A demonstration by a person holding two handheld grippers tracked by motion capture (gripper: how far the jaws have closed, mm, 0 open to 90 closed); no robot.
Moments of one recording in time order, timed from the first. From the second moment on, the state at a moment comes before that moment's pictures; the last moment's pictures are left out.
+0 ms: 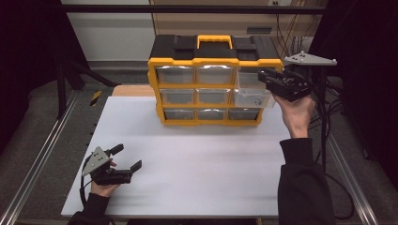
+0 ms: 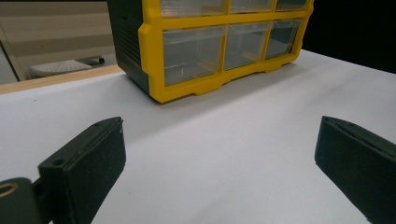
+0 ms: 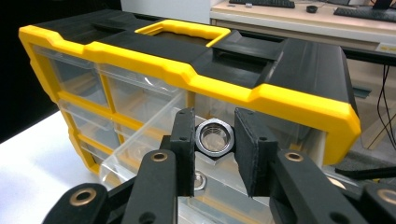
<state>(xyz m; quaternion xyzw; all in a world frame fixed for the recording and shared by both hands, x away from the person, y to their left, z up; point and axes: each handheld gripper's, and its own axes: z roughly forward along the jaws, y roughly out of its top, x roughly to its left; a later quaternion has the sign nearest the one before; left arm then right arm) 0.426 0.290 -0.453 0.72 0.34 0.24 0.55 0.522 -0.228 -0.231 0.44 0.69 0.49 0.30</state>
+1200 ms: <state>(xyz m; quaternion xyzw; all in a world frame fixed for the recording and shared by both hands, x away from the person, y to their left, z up) 0.426 0.292 -0.453 0.72 0.34 0.25 0.55 0.449 -0.220 -0.279 0.36 0.66 0.57 0.34</state>
